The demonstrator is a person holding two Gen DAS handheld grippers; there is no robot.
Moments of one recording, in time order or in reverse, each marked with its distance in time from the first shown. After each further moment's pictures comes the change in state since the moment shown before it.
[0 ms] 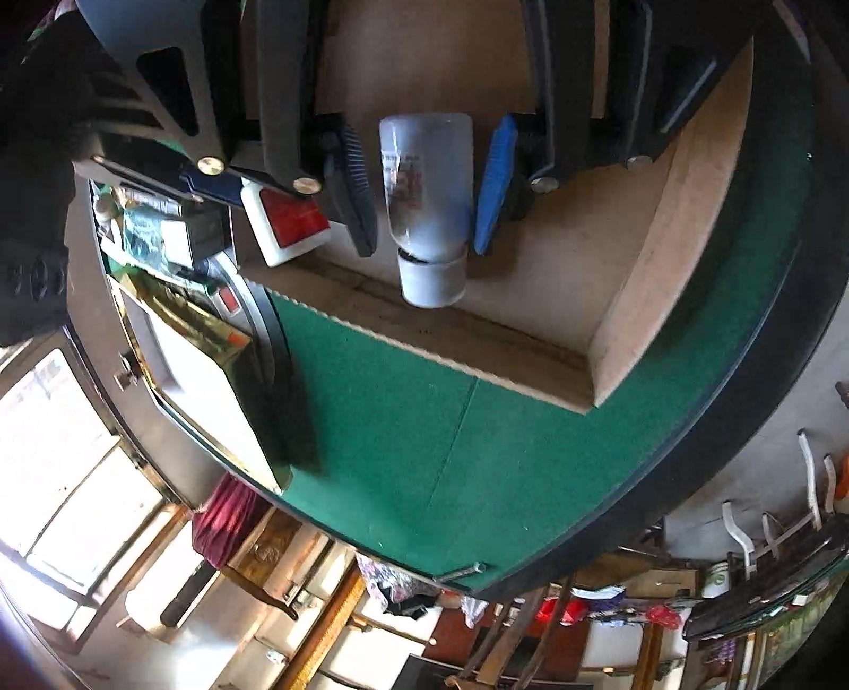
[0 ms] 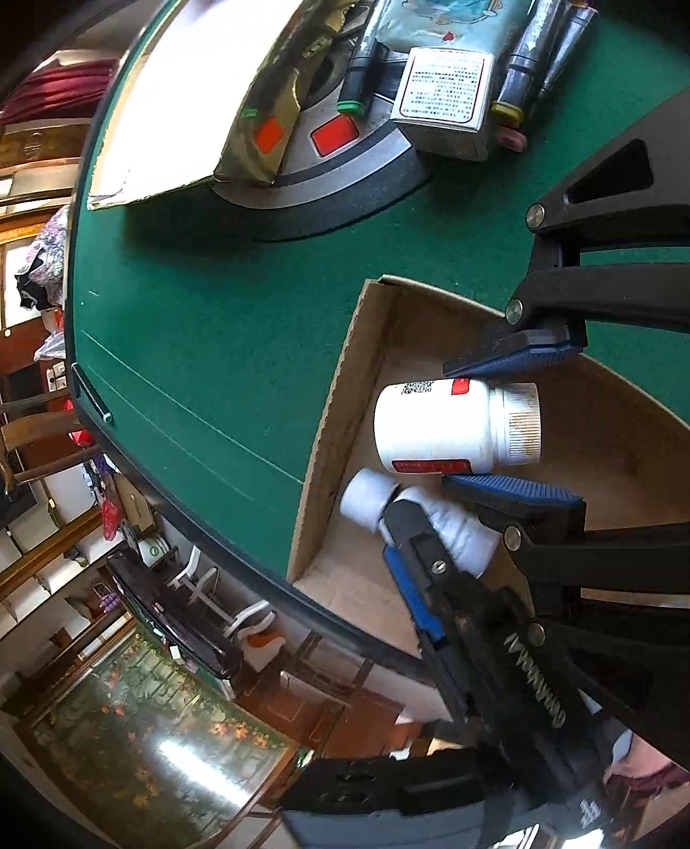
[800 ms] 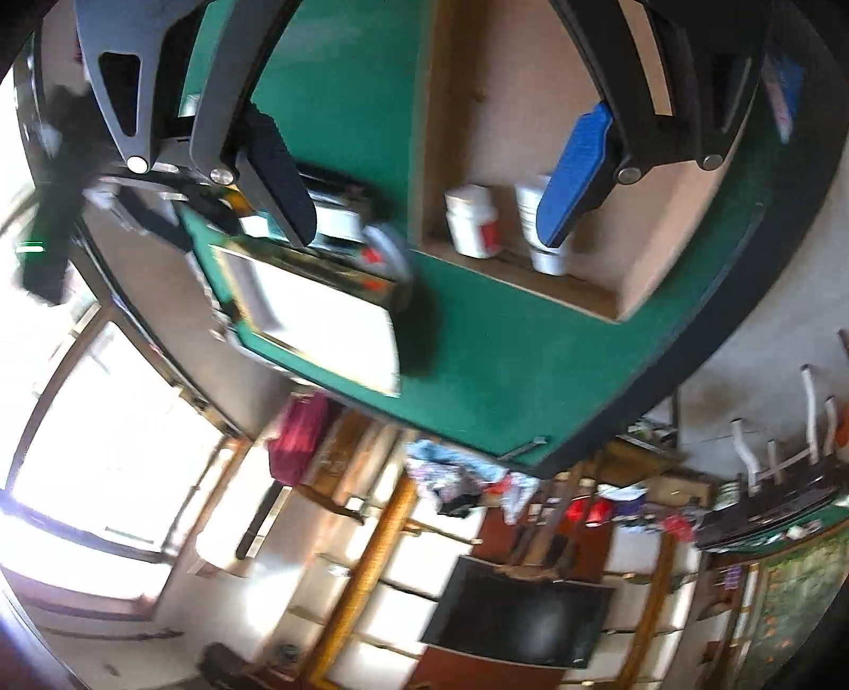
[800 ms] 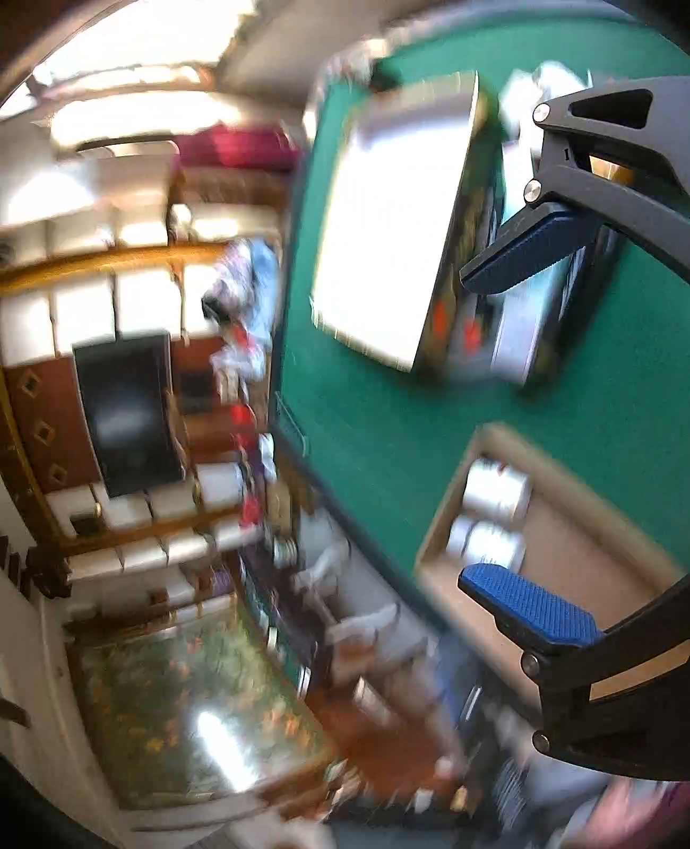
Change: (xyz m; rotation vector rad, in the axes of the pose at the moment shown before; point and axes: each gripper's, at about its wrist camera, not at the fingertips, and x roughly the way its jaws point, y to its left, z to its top) left arm -0.138 -0.089 -0.038 0.078 -0.263 -0.111; right arm -0.181 -0.030 -0.050 -0.161 -0.456 -0.223
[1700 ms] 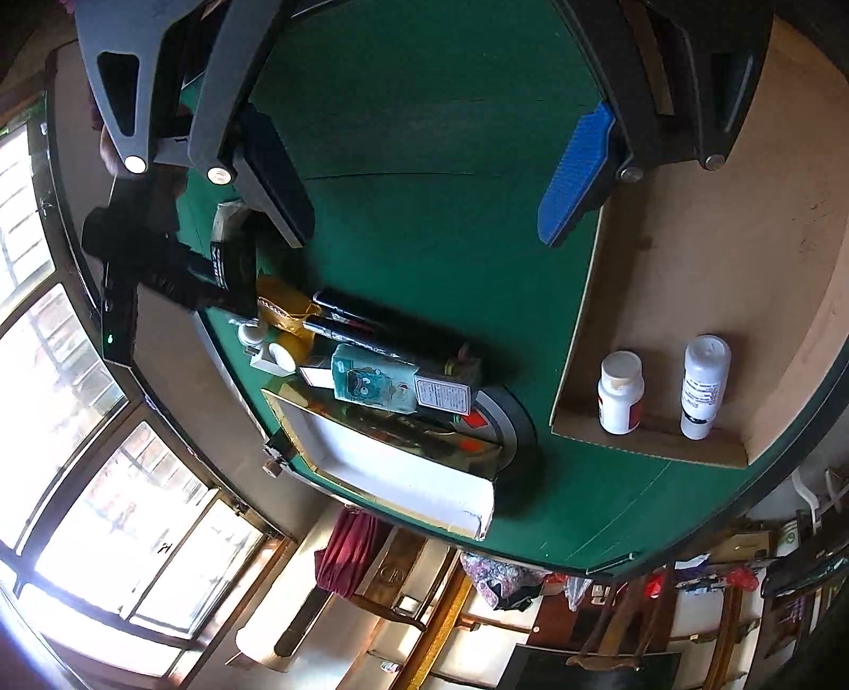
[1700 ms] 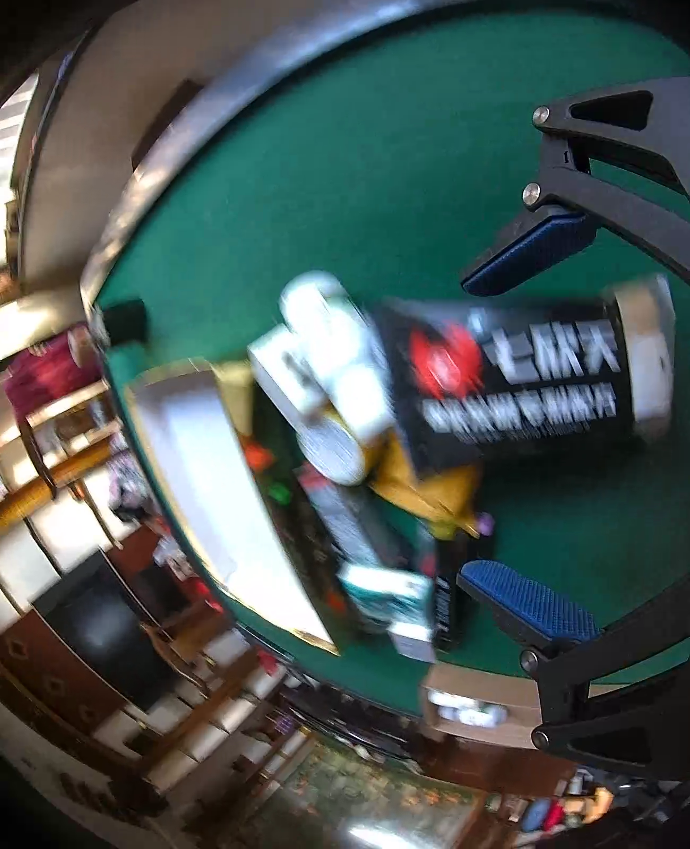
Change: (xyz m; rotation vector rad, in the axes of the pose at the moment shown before) left arm 0.057 -0.060 -0.091 0.051 0.262 -0.091; right arm 0.005 -0.195 -0.110 0.526 0.240 -0.062
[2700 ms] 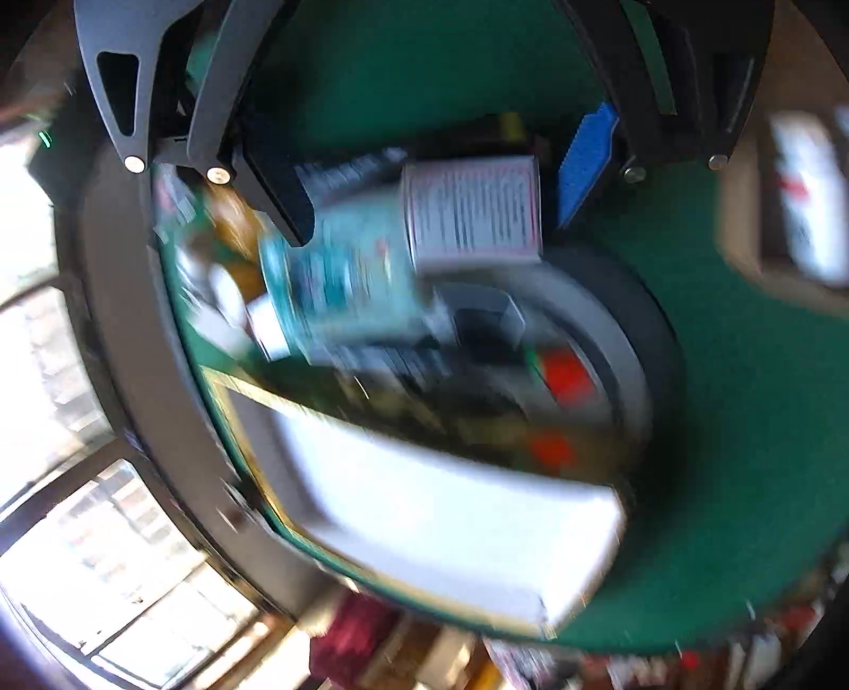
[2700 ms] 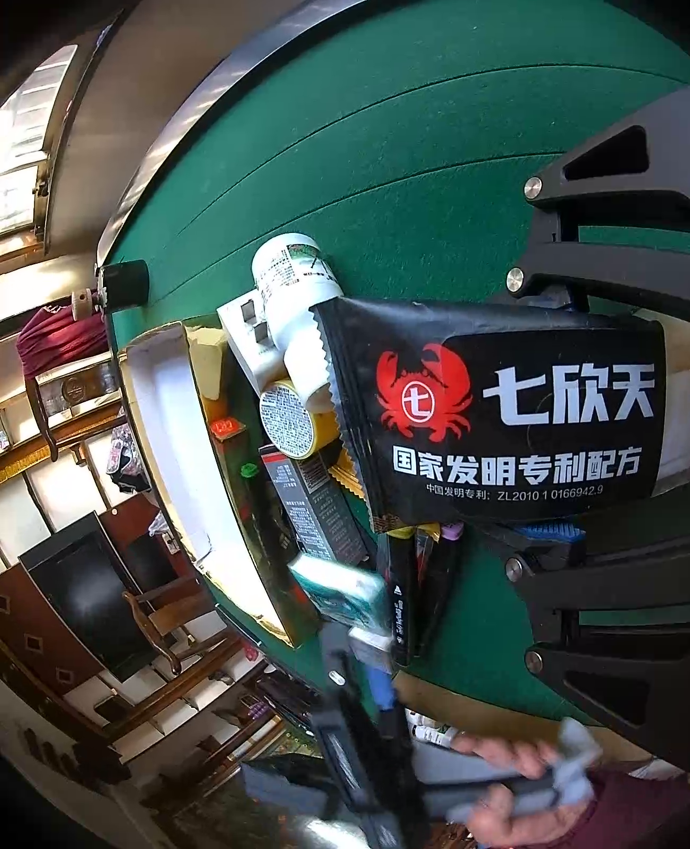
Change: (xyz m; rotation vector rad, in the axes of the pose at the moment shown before) left arm 0.164 -0.014 0.097 -0.002 0.300 -0.094; right arm 0.016 0.007 -0.023 -0.095 -0.052 -0.013
